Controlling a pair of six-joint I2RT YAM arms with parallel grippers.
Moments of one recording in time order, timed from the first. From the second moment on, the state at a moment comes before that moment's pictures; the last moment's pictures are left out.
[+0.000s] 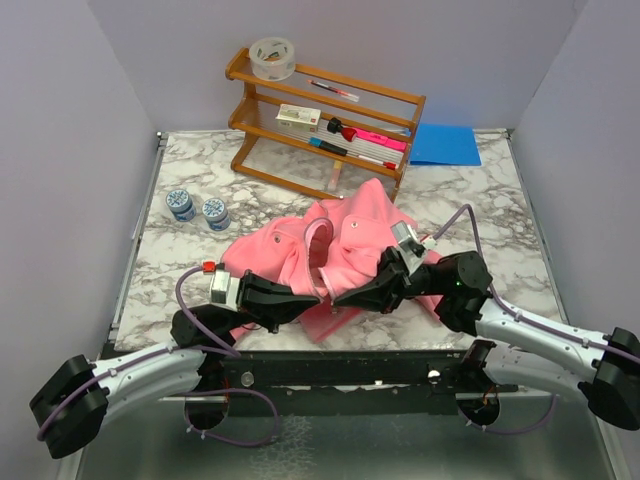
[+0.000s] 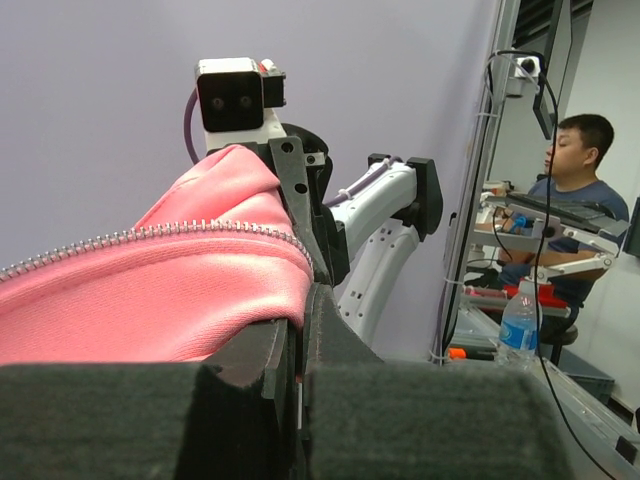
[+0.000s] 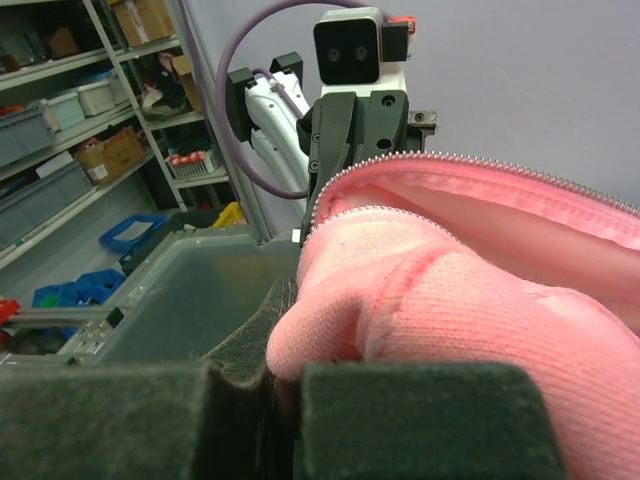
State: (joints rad) left arm -0.89 0.74 0.12 1.43 0.47 -0.59; right arm 0.90 0.95 0.52 0.88 -0.78 0.52
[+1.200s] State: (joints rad) left arm -0.89 0.77 0.14 1.43 0.49 -0.58; right arm 0.90 0.99 0.53 0.93 -0.79 0.53
